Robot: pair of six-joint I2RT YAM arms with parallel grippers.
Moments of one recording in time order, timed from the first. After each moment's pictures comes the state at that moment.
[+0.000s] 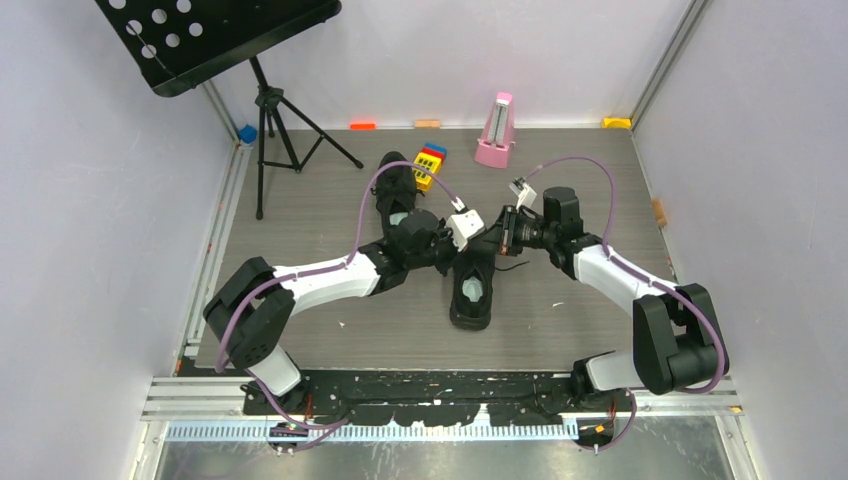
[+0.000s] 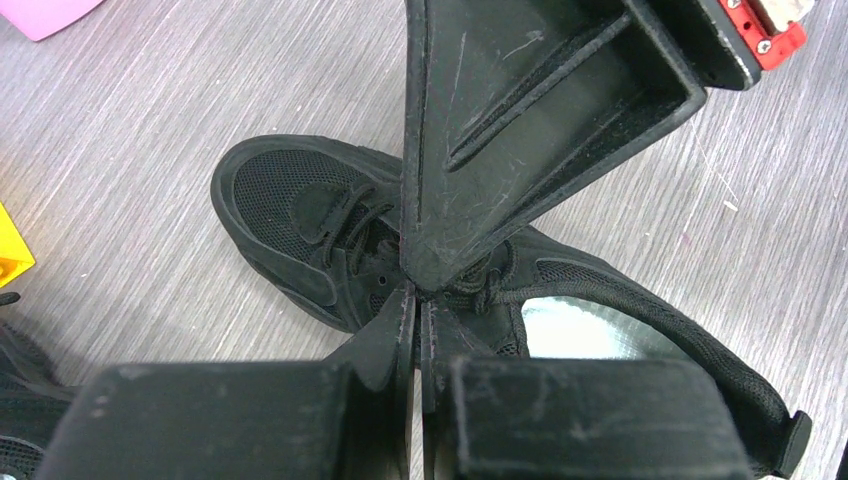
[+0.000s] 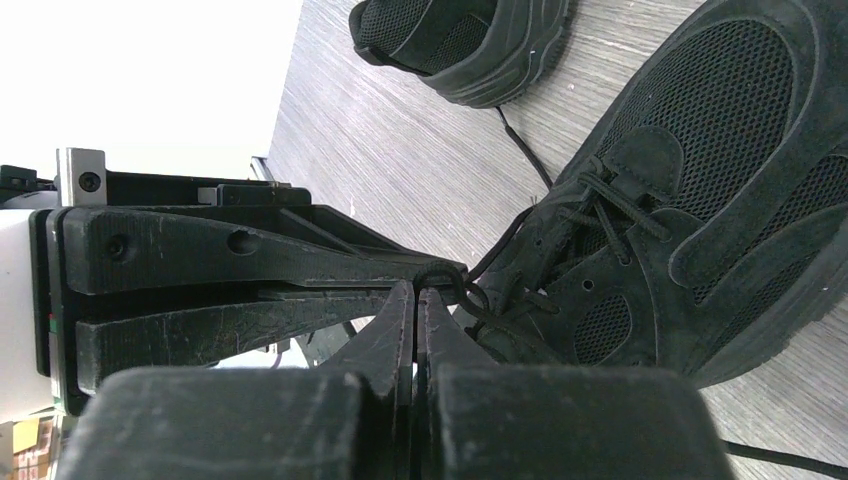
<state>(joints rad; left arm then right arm) -0.87 1.61 0.96 0.23 0.18 0.16 0.26 1.38 0.71 0.13 -0.81 0.58</state>
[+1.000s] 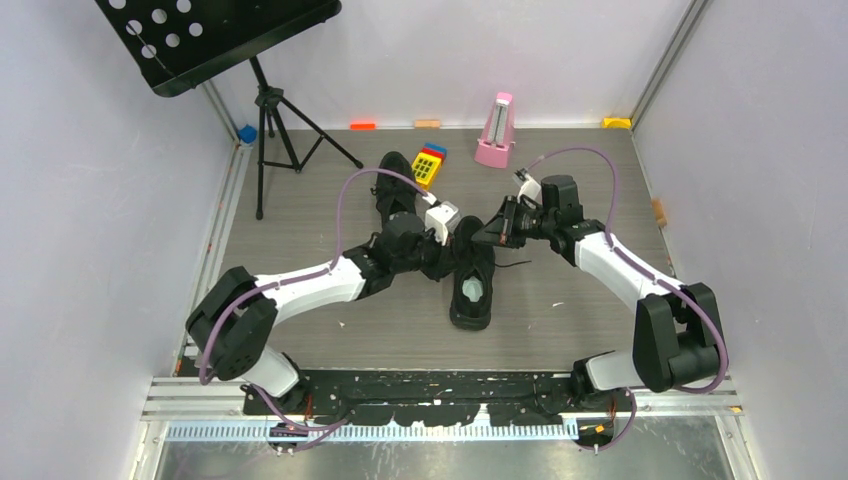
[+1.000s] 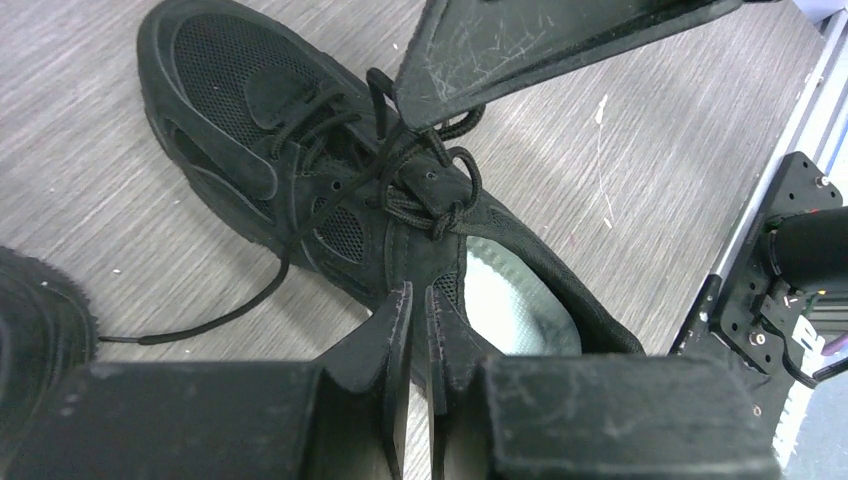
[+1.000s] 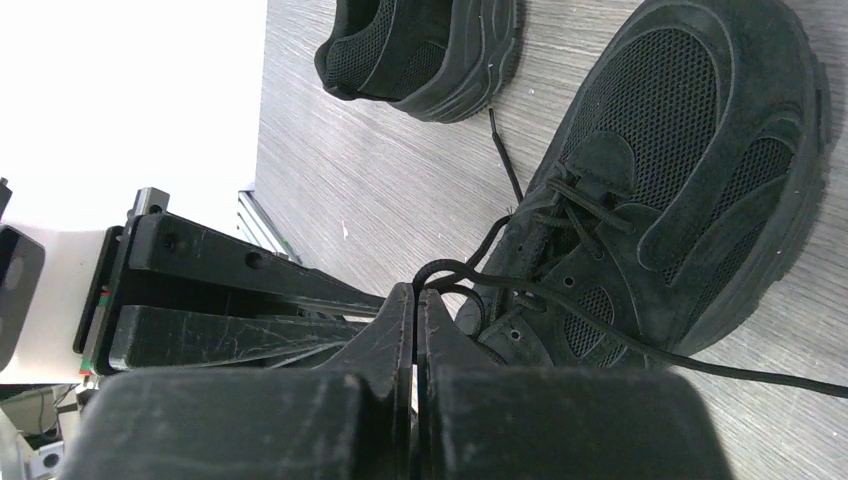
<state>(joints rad) -0.83 1.51 0.87 0.18 0.21 -0.24 0.26 1.38 0.84 -0.09 -0.71 0.60</state>
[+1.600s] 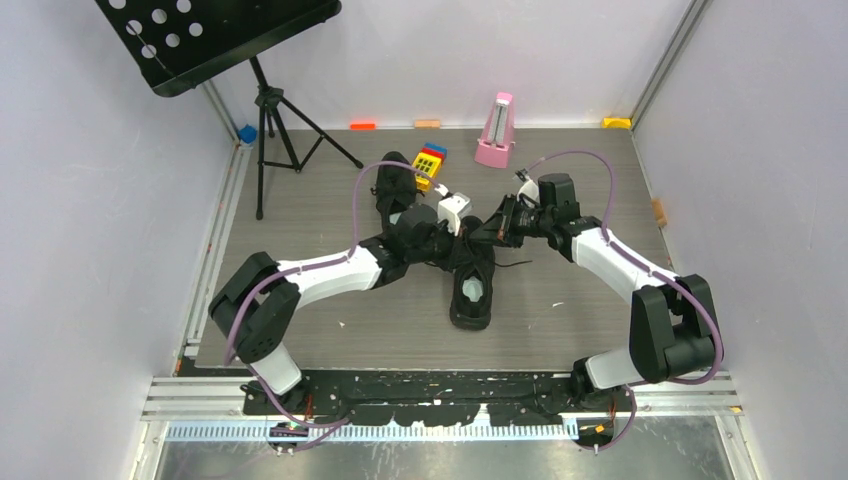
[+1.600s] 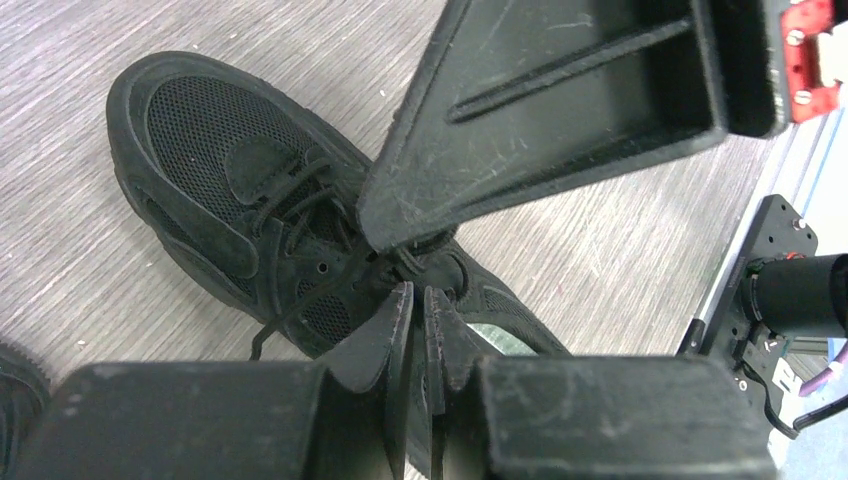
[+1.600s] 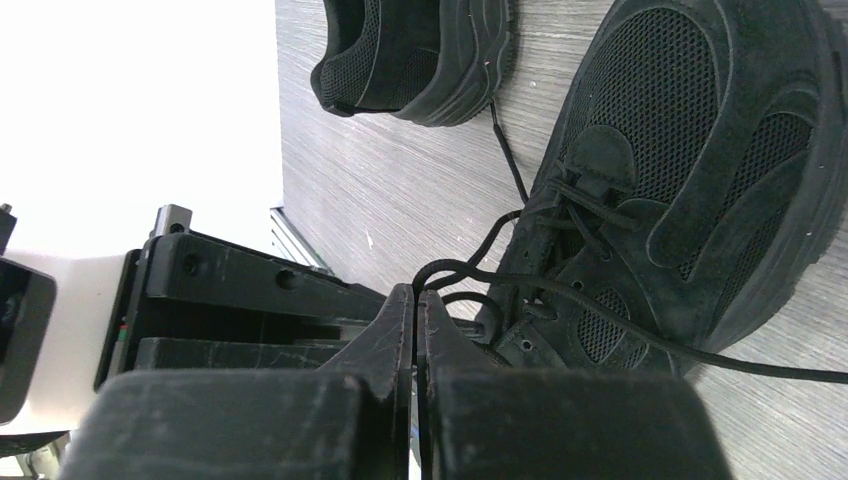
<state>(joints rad) -0.84 1.64 0.98 0.21 0.24 -0.29 0.26 1.43 0.86 -0.10 -0.70 0.72</state>
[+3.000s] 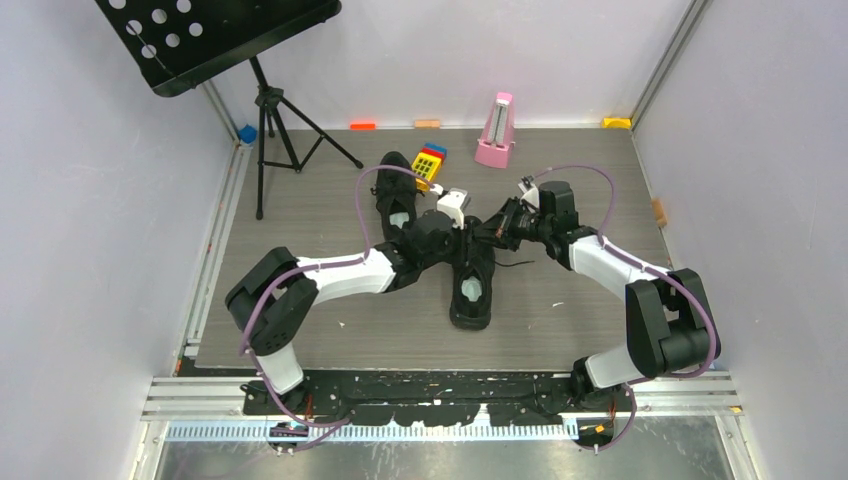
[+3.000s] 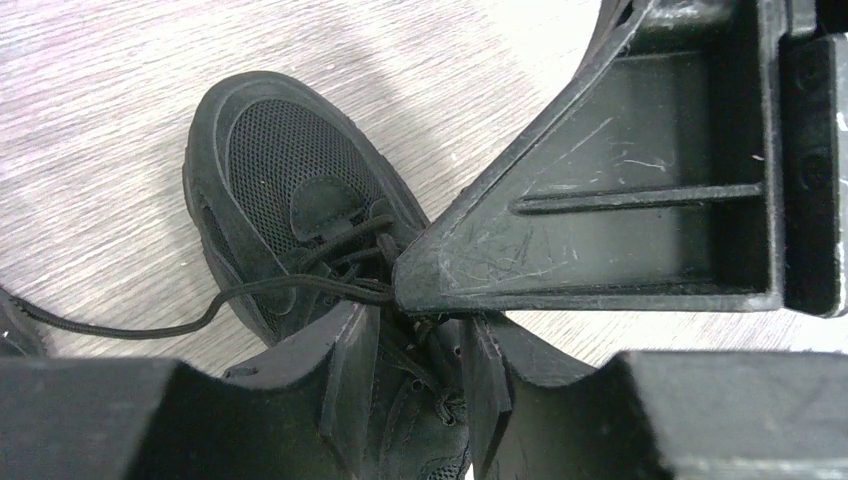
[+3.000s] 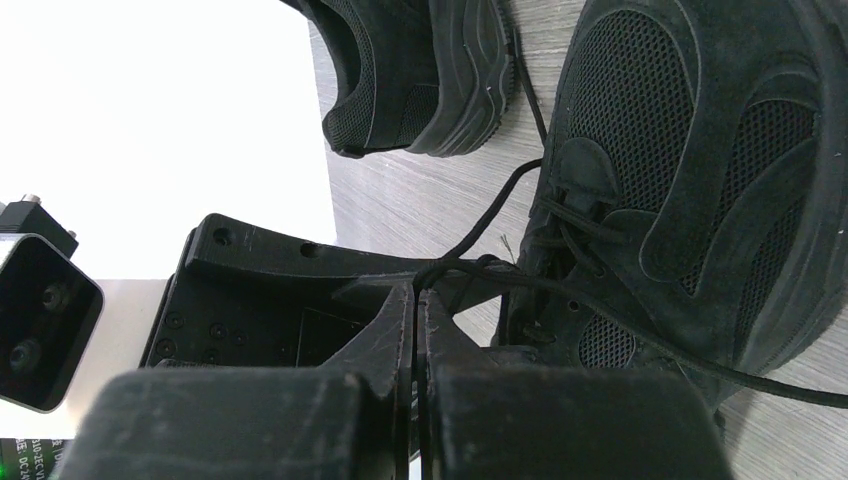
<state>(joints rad) -0.89 1.73 1.02 0.28 -0.06 -0.47 0.26 1.45 0.77 0.10 -0.69 0.95</state>
